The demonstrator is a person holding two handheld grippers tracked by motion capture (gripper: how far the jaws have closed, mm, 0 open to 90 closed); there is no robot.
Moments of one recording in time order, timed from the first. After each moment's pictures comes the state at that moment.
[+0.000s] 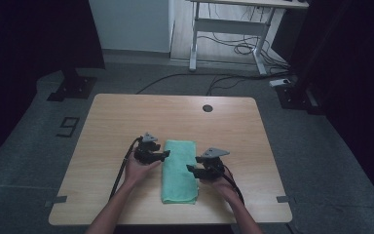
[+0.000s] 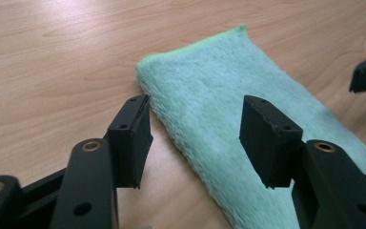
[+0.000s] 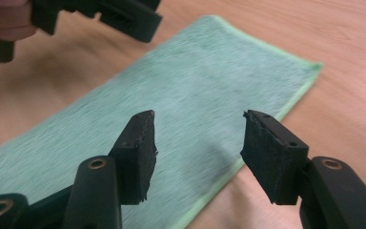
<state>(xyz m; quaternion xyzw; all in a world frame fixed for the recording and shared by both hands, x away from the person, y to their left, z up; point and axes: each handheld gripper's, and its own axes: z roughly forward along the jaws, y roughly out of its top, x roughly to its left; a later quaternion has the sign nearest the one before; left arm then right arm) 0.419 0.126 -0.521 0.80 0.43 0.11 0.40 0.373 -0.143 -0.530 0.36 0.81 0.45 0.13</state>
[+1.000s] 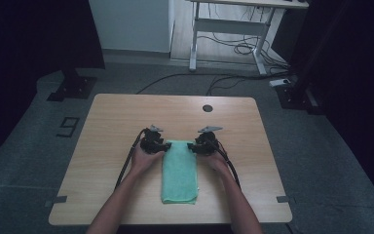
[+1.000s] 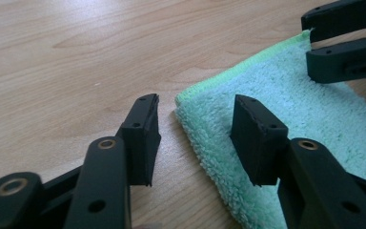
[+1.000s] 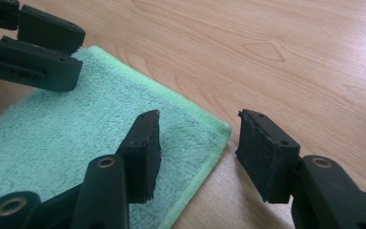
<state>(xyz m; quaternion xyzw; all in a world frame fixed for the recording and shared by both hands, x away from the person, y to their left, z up) 0.464 0.112 -0.536 0.81 0.45 0.10 0.36 0.474 -0.134 -0.546 0.42 0.80 0.41 0.12</state>
